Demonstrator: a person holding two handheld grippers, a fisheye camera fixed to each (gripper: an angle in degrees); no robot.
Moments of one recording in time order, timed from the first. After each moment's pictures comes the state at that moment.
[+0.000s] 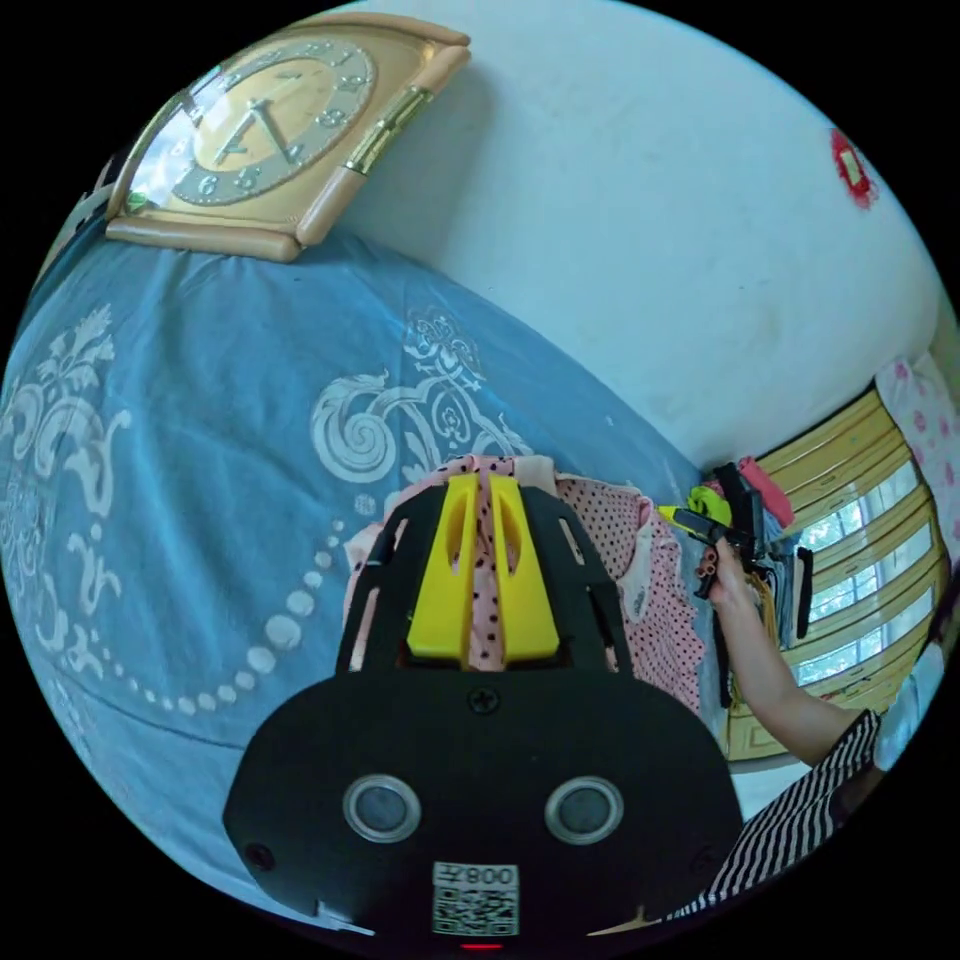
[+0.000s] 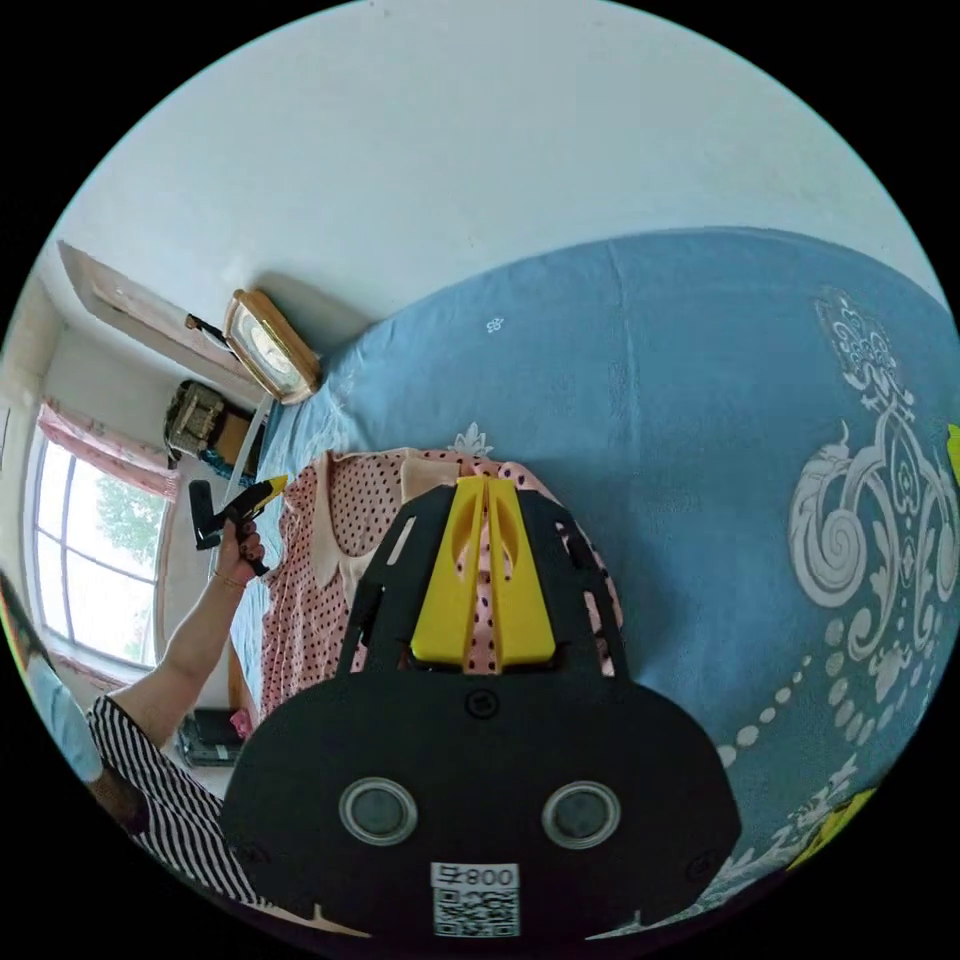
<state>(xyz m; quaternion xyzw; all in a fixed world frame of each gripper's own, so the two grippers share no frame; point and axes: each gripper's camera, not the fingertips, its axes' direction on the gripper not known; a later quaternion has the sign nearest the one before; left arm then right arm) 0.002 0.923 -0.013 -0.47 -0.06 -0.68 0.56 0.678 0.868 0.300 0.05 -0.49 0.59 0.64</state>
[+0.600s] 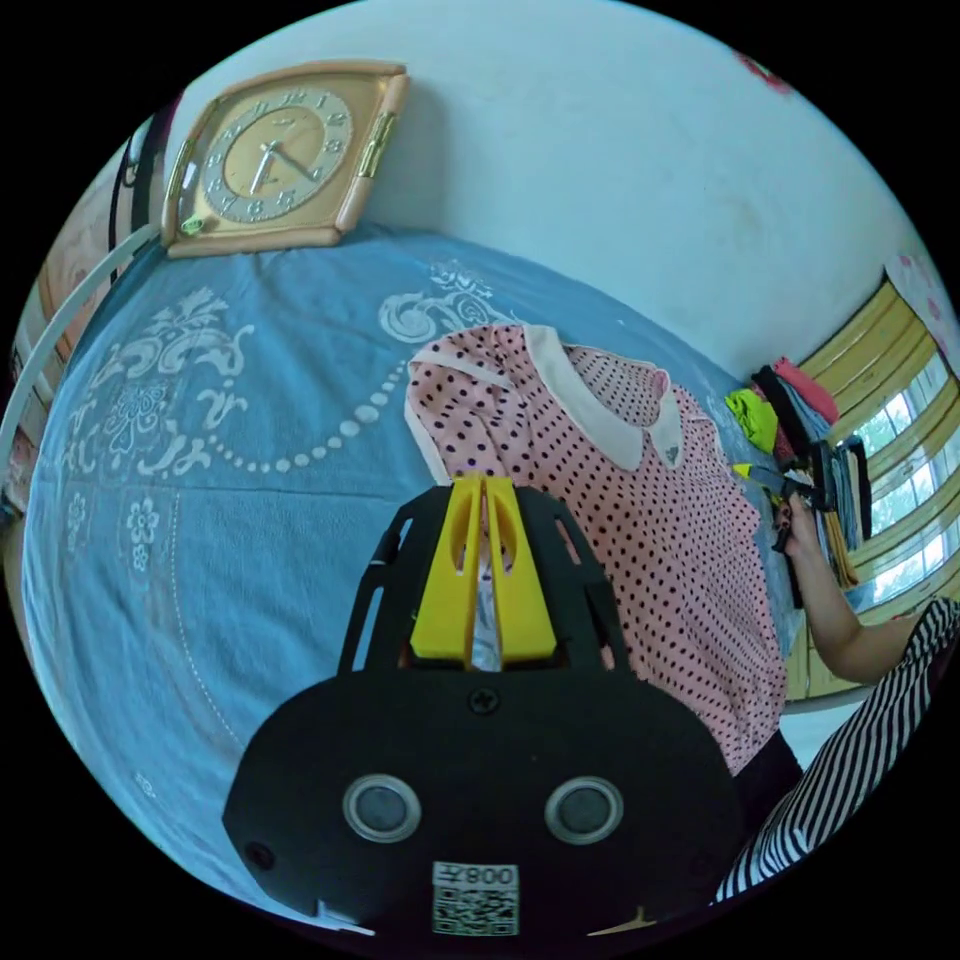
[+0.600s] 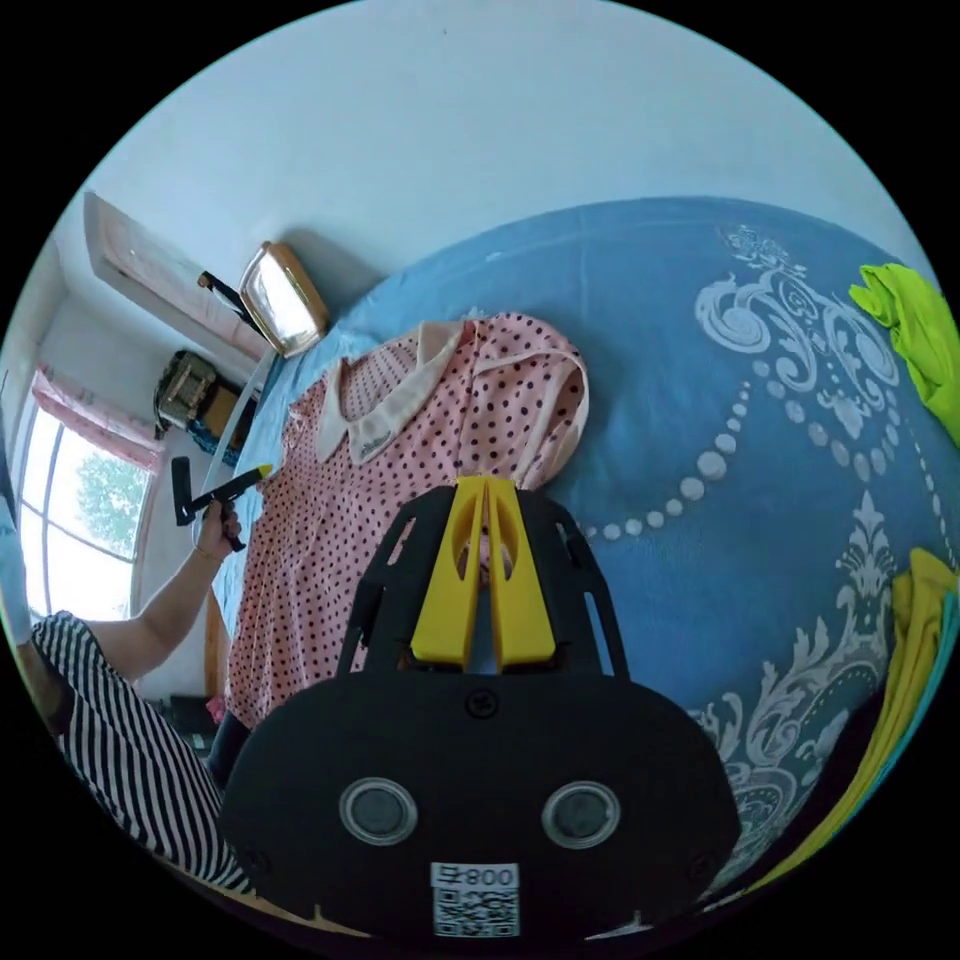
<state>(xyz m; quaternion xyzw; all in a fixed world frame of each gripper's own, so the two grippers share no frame) 0.070 0.837 -0.074 -0.57 -0.06 -0.58 0.58 0.594 0.918 0.186 0.04 -0.46 0.59 0.66</state>
